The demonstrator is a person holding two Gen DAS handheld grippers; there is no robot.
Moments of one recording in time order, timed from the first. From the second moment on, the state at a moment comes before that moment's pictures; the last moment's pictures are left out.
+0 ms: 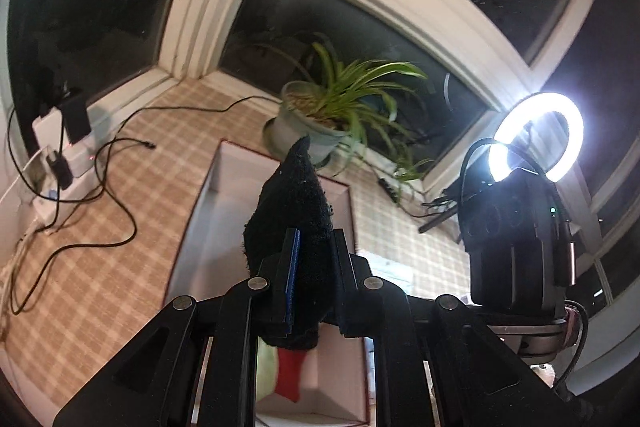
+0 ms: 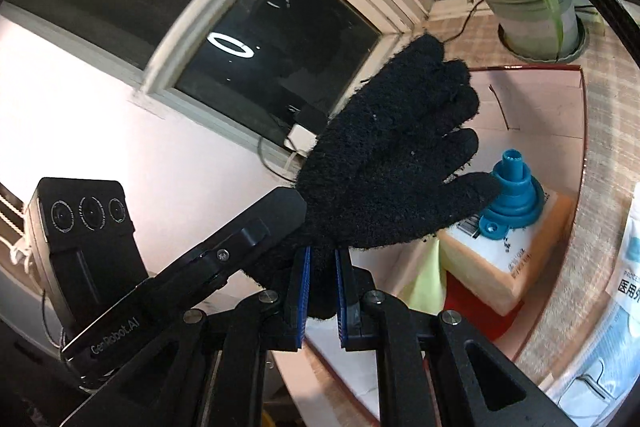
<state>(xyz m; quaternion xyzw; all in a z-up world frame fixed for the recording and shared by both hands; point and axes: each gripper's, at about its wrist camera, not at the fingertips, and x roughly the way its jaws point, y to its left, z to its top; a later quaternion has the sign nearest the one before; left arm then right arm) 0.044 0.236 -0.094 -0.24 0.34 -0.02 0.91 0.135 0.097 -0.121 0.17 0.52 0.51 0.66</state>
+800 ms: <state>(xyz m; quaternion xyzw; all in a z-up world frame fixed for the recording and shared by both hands) 0.032 0.250 -0.098 -0.25 0.34 0.01 0.91 0.138 0.072 -0.122 0.15 0.52 0.46 0.71</state>
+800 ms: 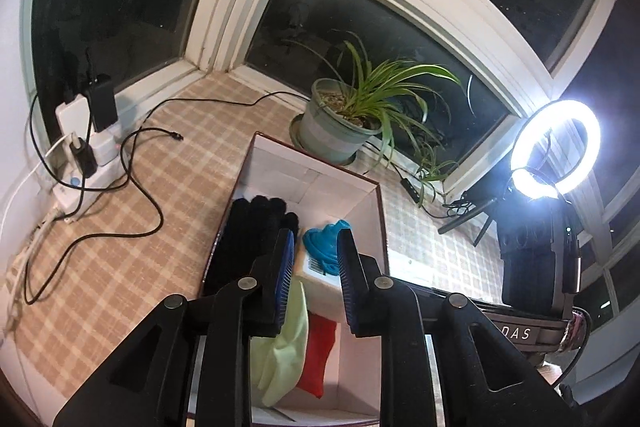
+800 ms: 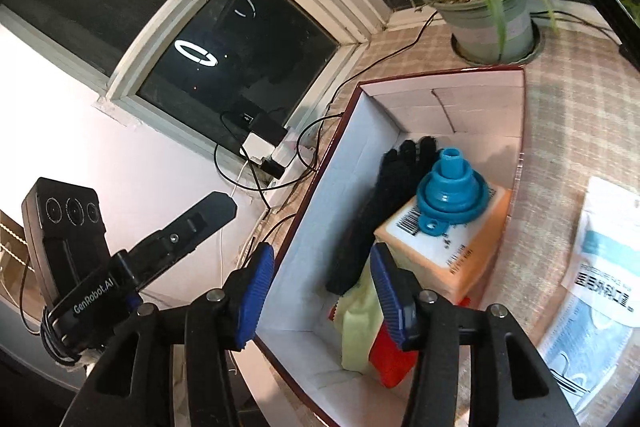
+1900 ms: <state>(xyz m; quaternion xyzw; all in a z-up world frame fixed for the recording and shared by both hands) 0.036 0.027 -0.121 -0.21 0.39 -0.10 0.89 0.079 -0.269 -0.127 0.09 0.43 0.26 0.86</state>
